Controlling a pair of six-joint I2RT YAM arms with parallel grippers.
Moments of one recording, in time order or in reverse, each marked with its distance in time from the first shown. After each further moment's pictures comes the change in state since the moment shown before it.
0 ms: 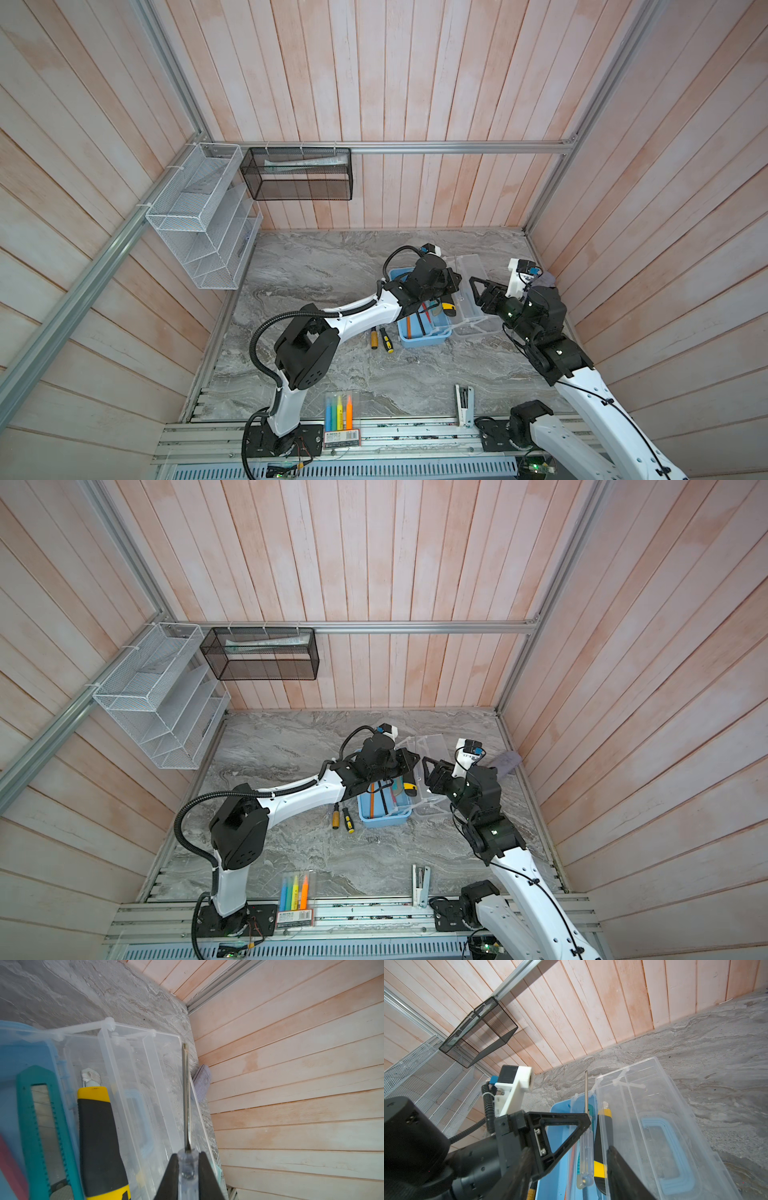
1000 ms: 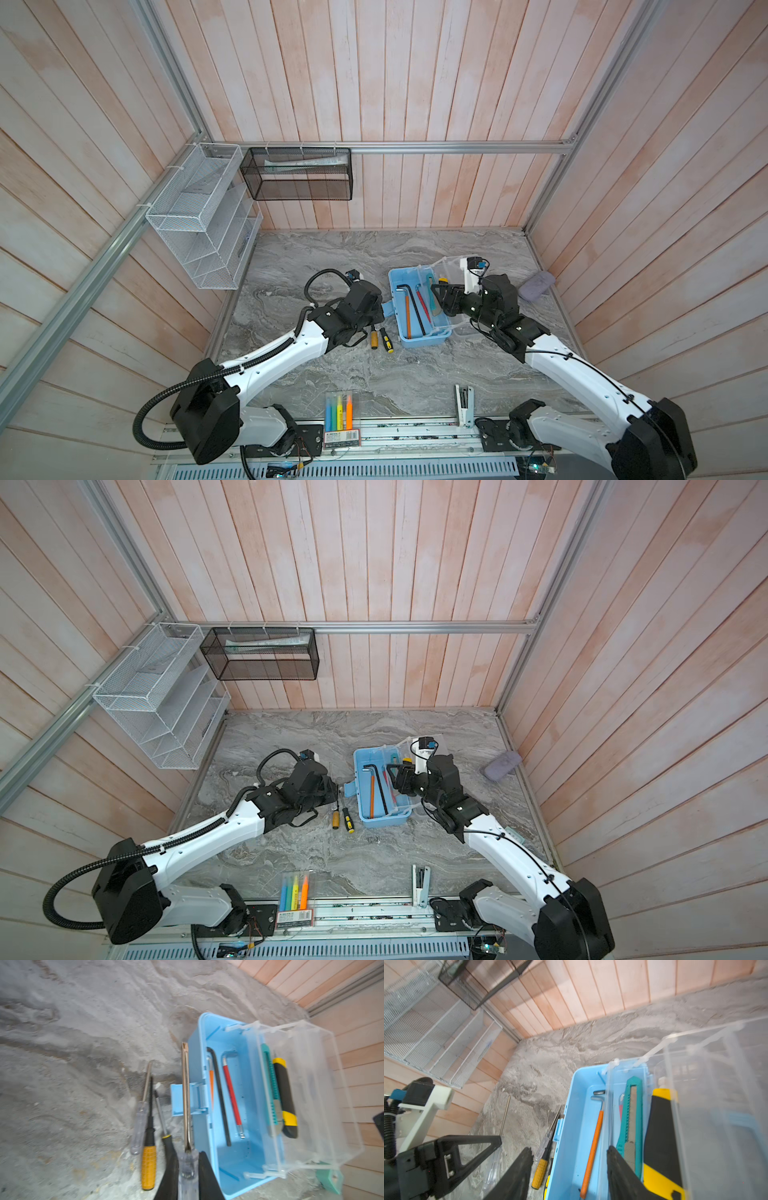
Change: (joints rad) left arm 0.126 -0.641 -0.583 -0.397 -0.260 0.164; right arm 0.174 0.283 0.048 0.132 -0.052 -0.038
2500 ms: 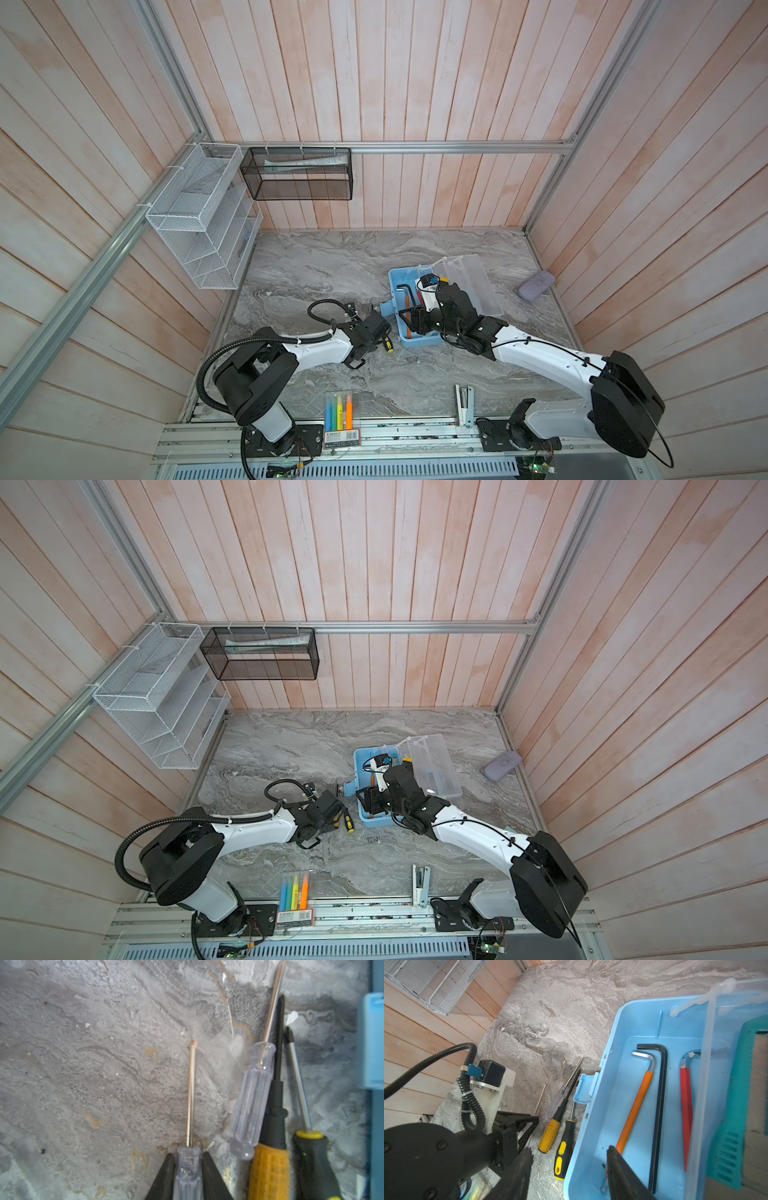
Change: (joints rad) left arm -0.044 0.240 -0.224 -0.027 -0.215 -0.123; right arm 0.293 0.274 0.049 -0.006 0.063 -0.056
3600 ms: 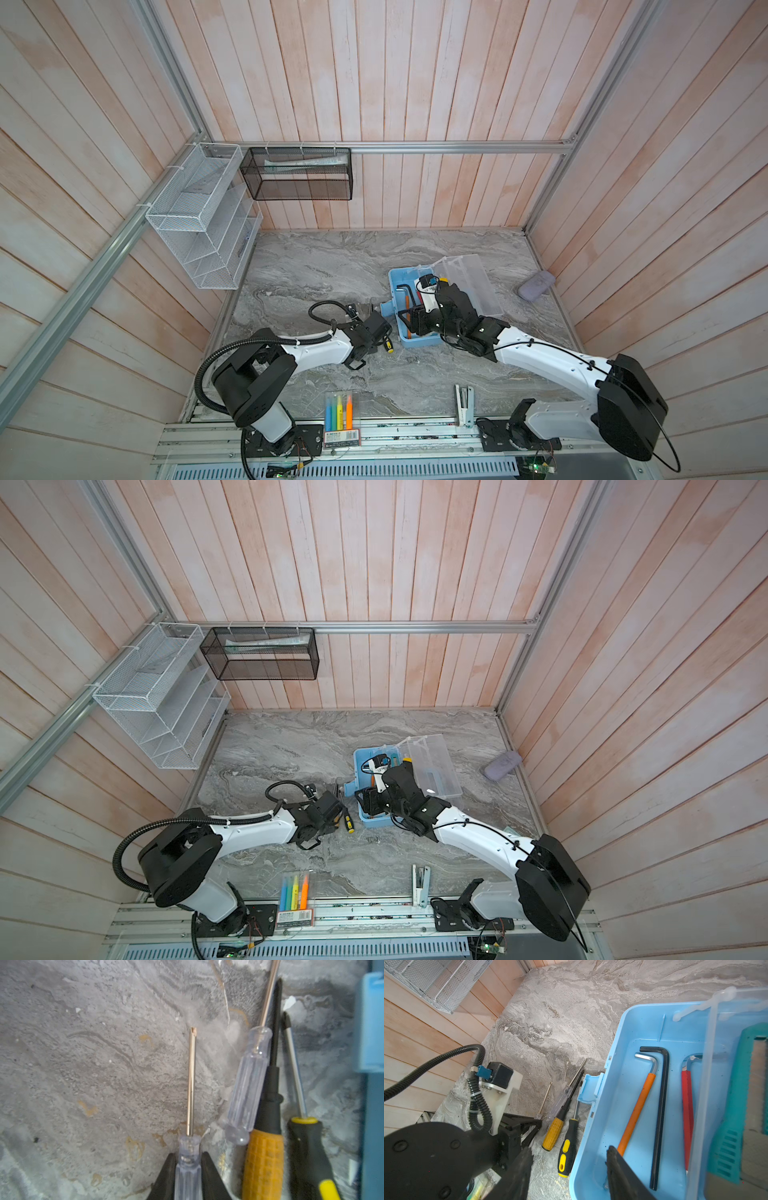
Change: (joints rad) left arm -0.012 -0.012 0.006 -0.027 0.029 -0.017; right arm 0.024 -0.027 0.013 -0.029 0.019 -0.008
